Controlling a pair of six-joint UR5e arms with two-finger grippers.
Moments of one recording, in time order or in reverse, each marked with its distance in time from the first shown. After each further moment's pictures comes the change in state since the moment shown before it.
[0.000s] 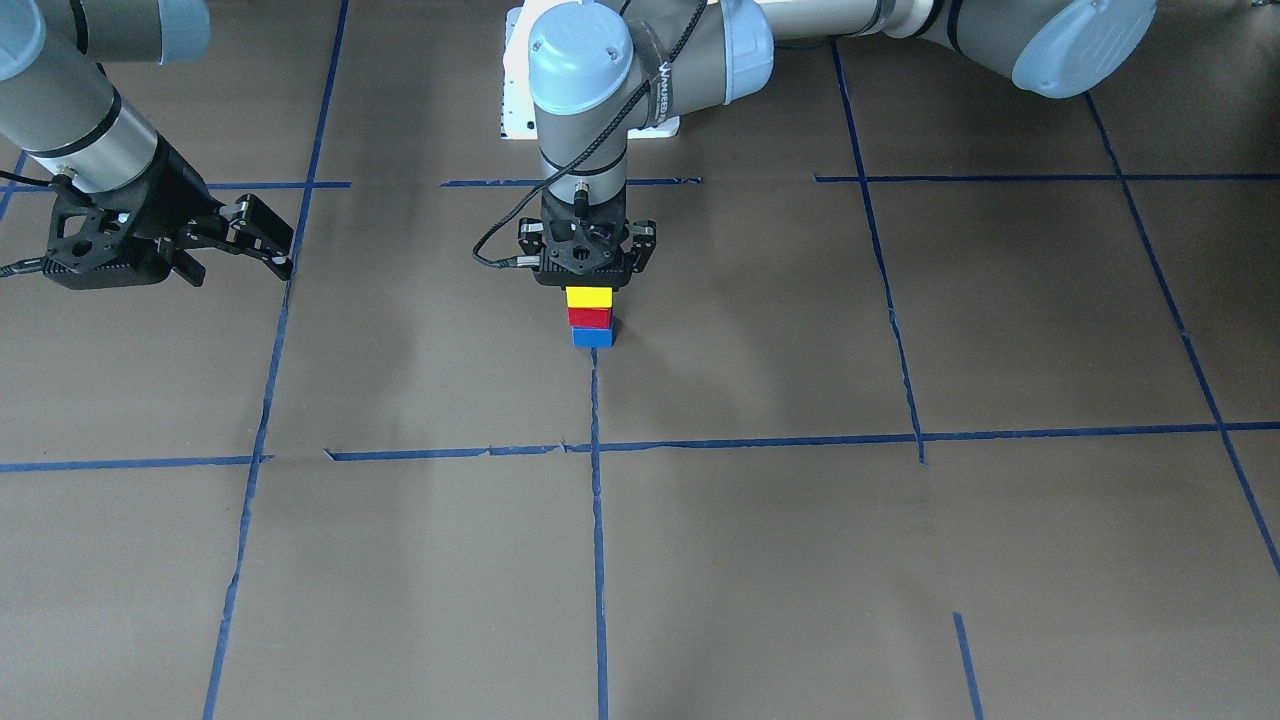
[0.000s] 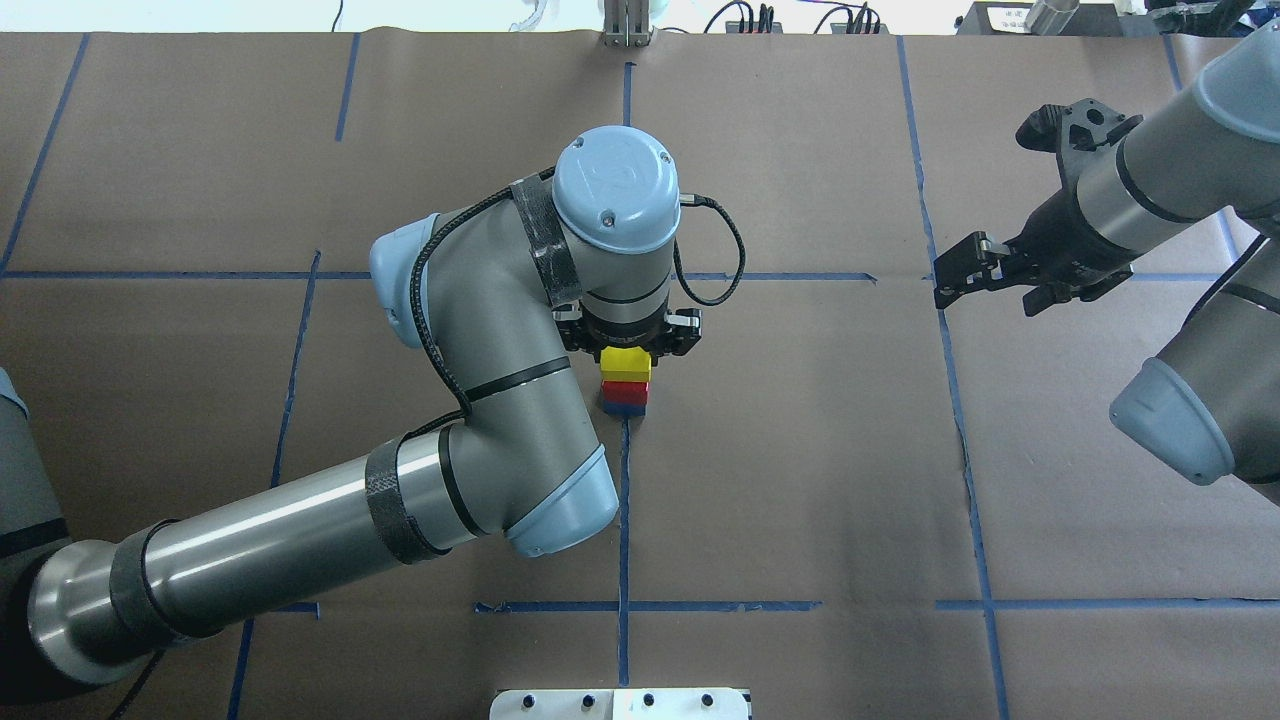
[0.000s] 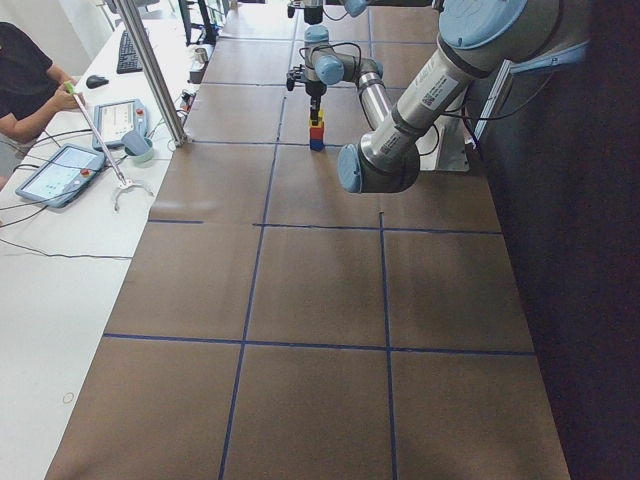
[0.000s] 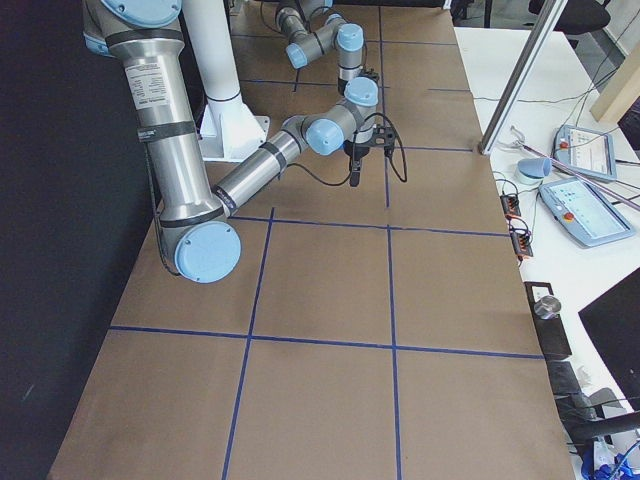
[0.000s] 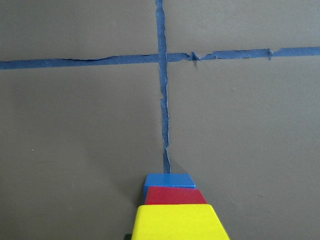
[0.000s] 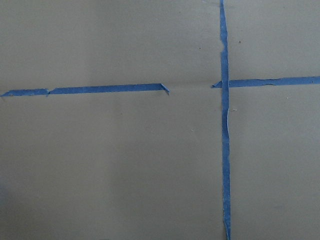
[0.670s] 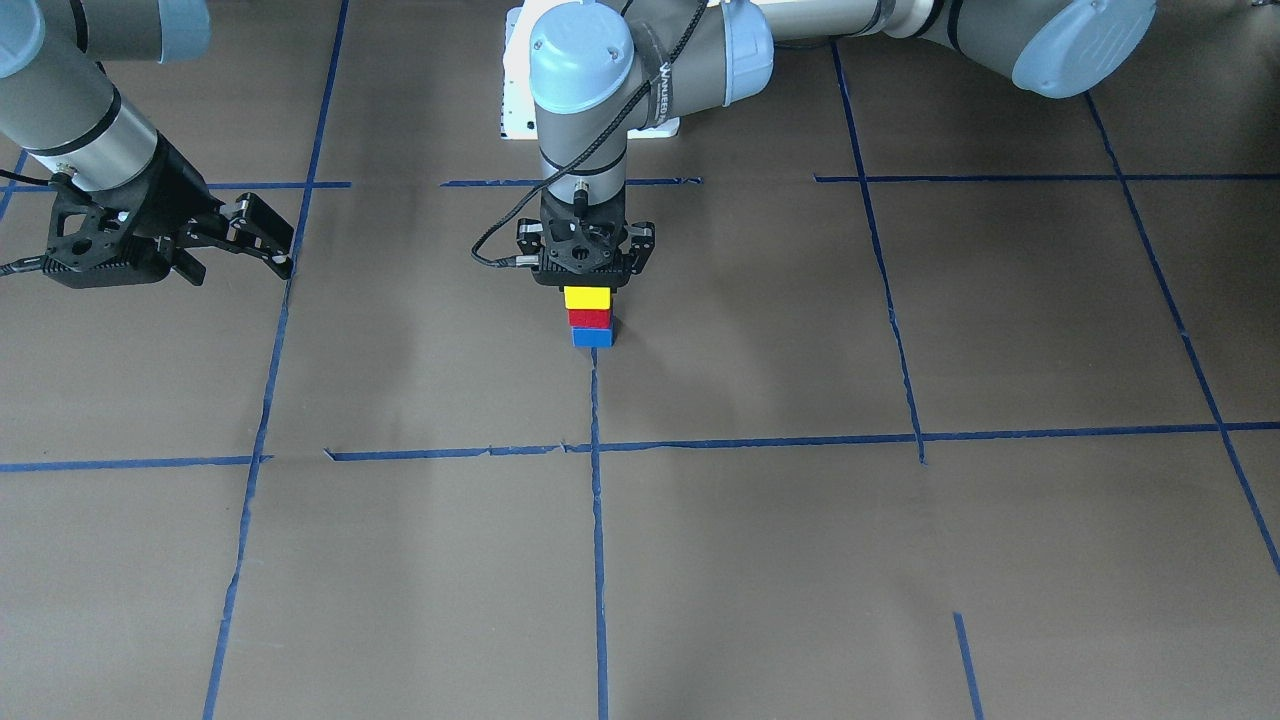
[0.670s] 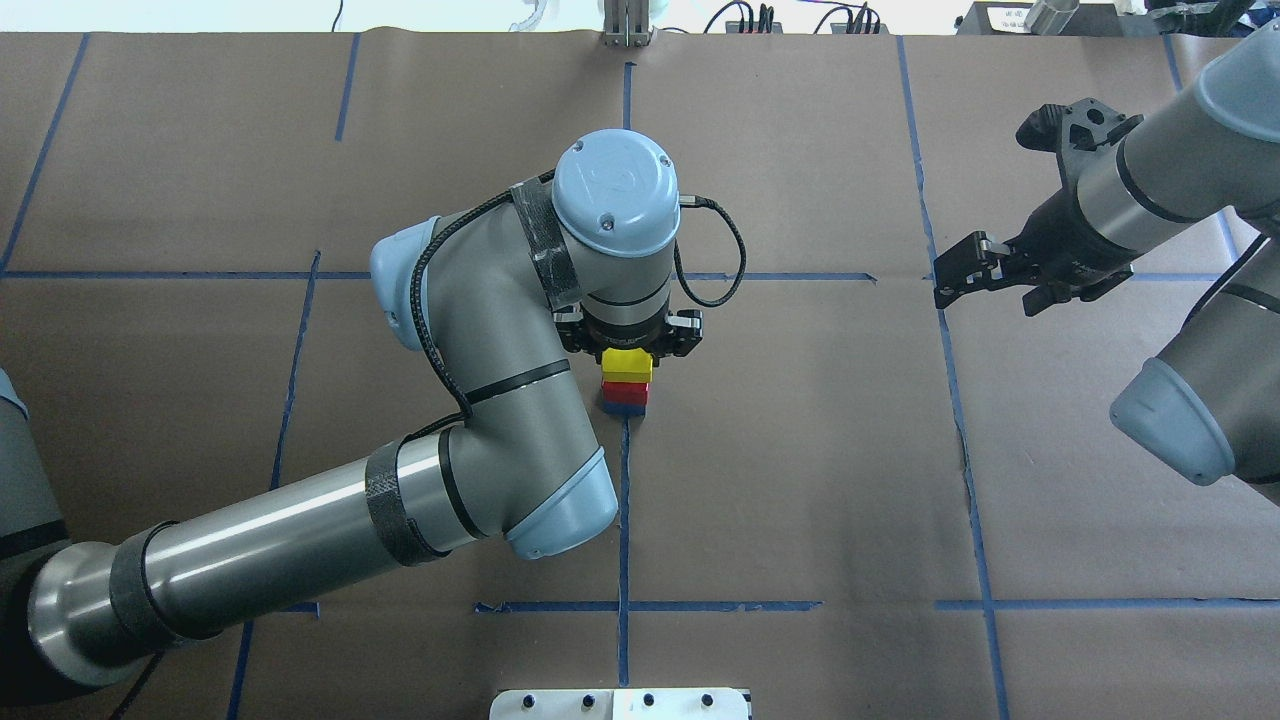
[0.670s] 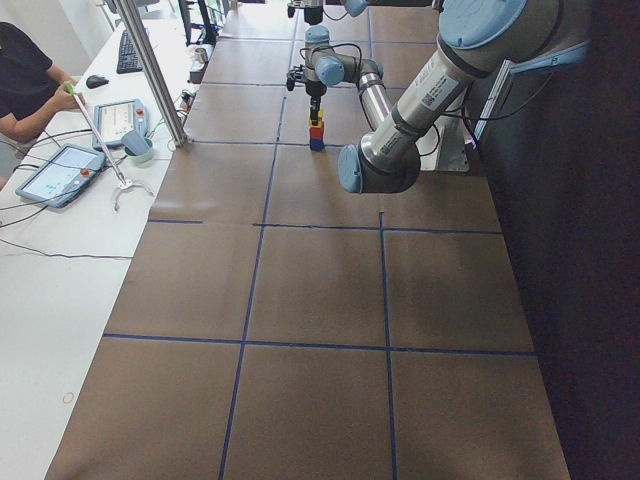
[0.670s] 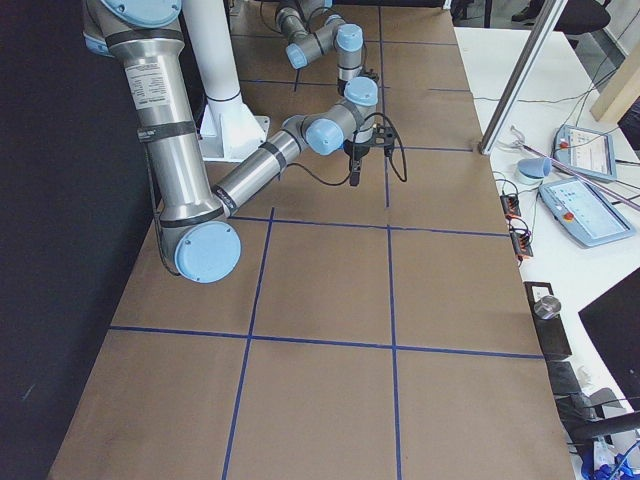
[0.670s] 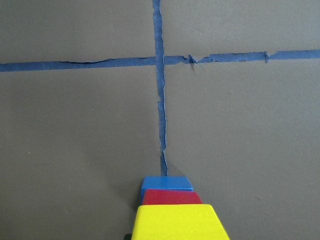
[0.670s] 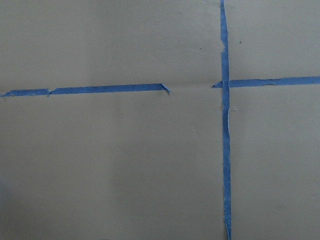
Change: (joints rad) left arm 0.003 0.002 -0.001 -0.007 0.002 -0.004; right arm 0.000 0.000 0.003 0.000 0.000 0.002
